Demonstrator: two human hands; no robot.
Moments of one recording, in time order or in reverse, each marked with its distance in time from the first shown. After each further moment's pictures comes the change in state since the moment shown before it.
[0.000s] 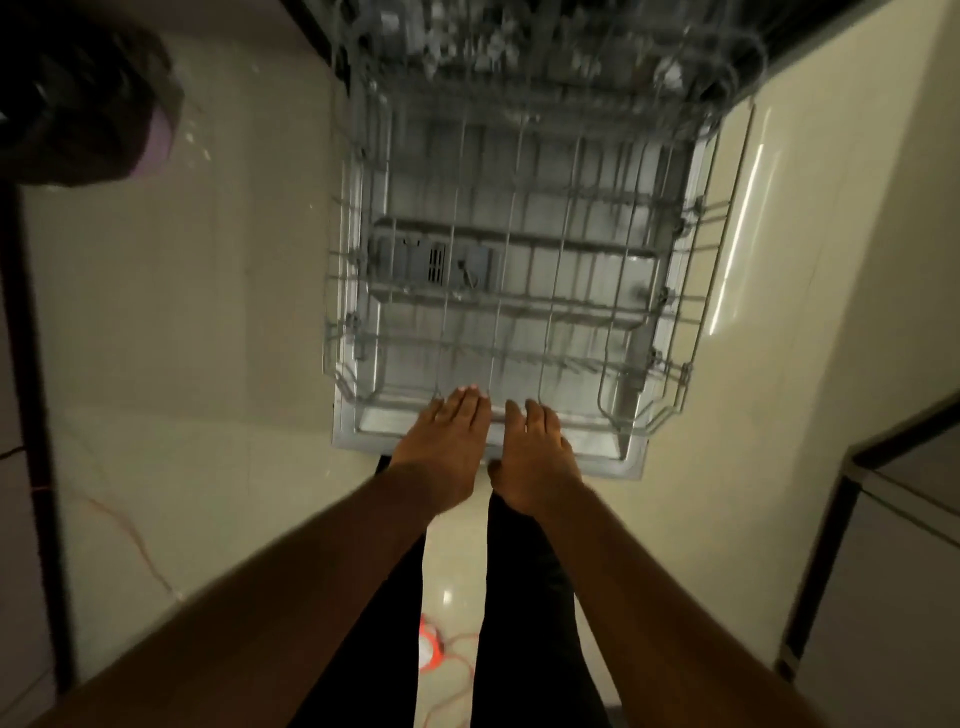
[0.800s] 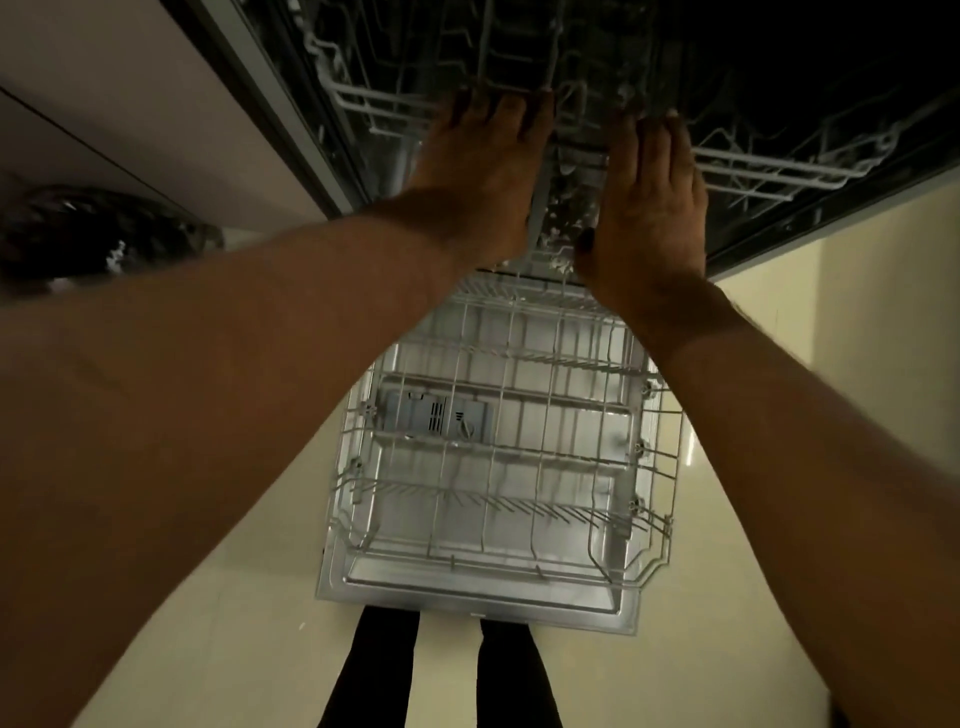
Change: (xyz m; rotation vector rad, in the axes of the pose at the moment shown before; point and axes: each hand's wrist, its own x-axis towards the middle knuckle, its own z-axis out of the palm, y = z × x) left_hand 0.018 -0.073 -0.402 0.244 0.923 -0.090; right_hand 0.036 -0.068 -0.382 -0.272 1.077 -0.133
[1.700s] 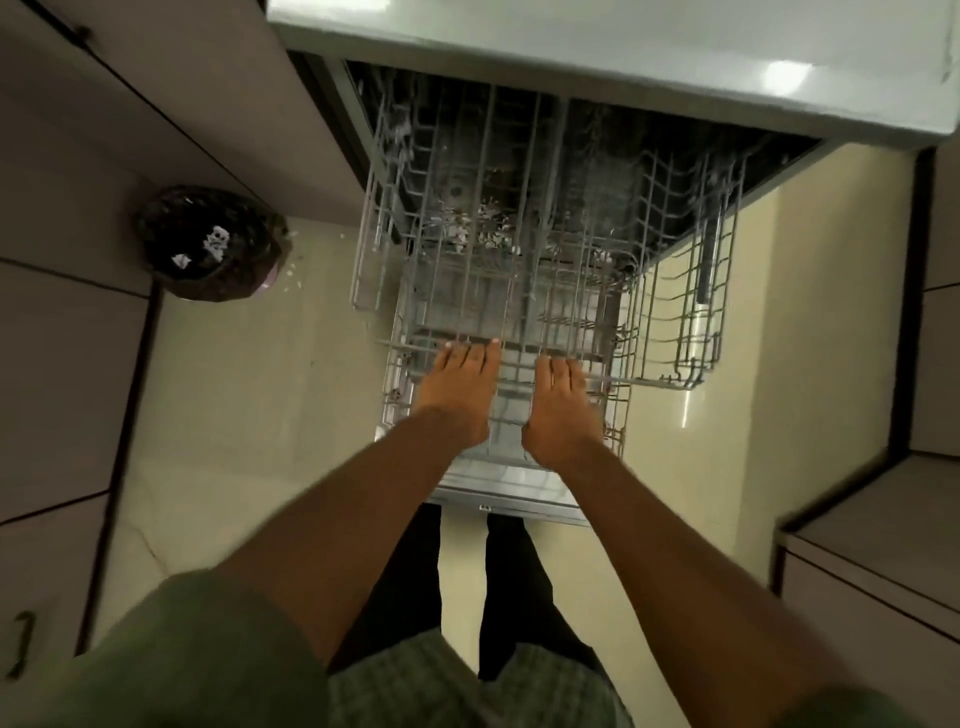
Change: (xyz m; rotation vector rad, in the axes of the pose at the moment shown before) left_hand -0.254 0.088 -0.008 -0.148 -0.521 -0.040; right_hand -0.253 -0.040 -0.066 0.093 -0.673 0.026
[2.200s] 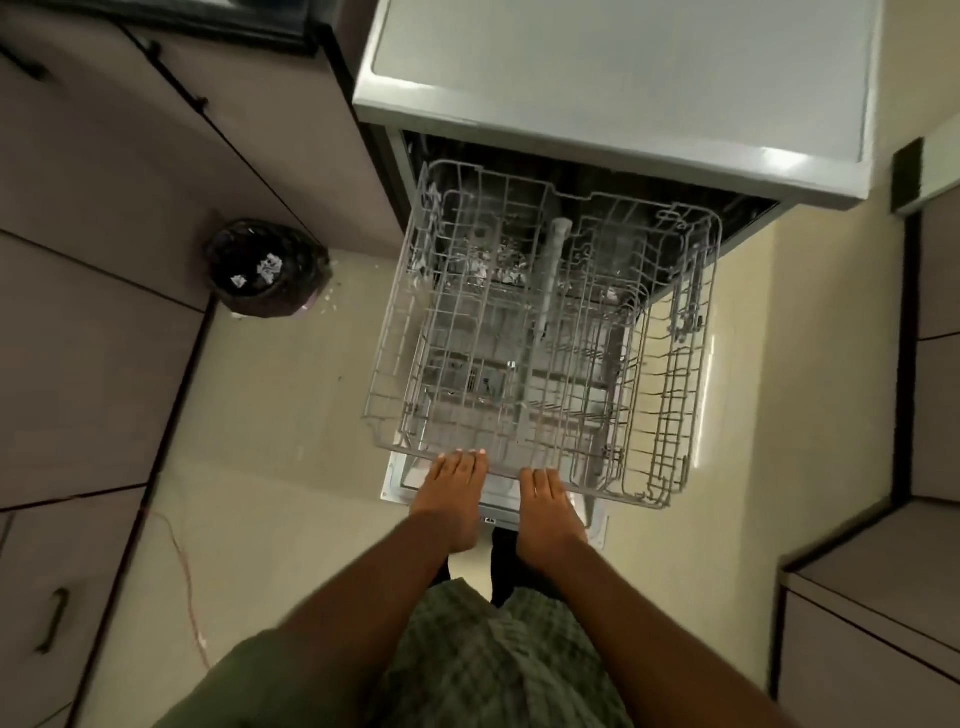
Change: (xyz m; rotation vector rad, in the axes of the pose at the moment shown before) left_hand -0.121 0.036 0.080 -0.128 -0.203 -0.063; right_hand -0.108 0.003 0.080 0.021 -0.225 -0.098
